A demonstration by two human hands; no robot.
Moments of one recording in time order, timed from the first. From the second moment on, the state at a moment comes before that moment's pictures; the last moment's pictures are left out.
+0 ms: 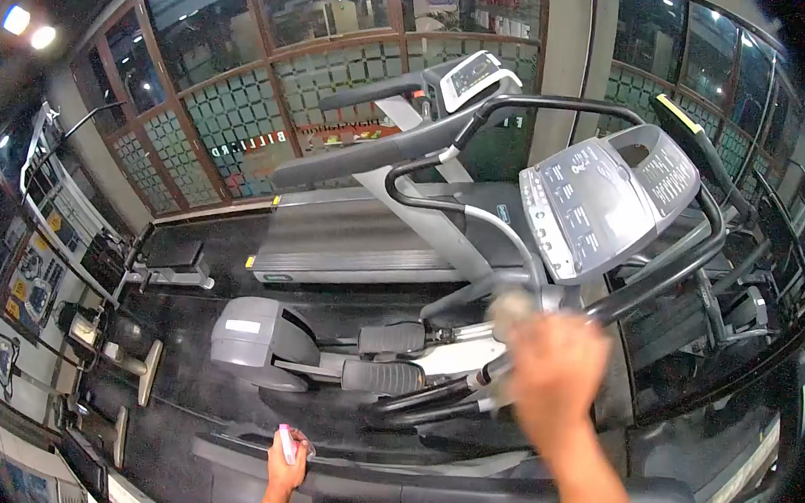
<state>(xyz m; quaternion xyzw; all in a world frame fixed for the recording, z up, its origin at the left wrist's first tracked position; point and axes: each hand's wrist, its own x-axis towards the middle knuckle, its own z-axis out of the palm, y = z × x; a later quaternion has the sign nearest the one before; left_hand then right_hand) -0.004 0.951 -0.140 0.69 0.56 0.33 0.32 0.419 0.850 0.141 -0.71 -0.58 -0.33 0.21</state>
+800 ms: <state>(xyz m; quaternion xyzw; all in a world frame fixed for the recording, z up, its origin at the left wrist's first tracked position) 0.000 0.945 -0.132 0.71 0.51 0.34 0.34 0.383 0.842 0.005 -0.70 -0.66 -0.22 0.16</state>
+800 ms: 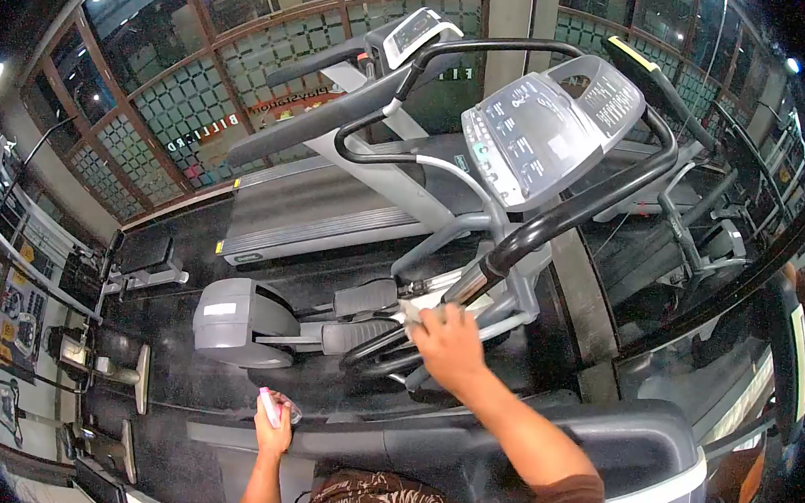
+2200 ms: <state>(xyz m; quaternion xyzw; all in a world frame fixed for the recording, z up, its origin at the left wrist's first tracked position) -0.006 0.943 -0.133 0.71 0.53 0.32 0.33 0.781 0.746 0.144 -0.87 -0.17 -0.30 0.34</state>
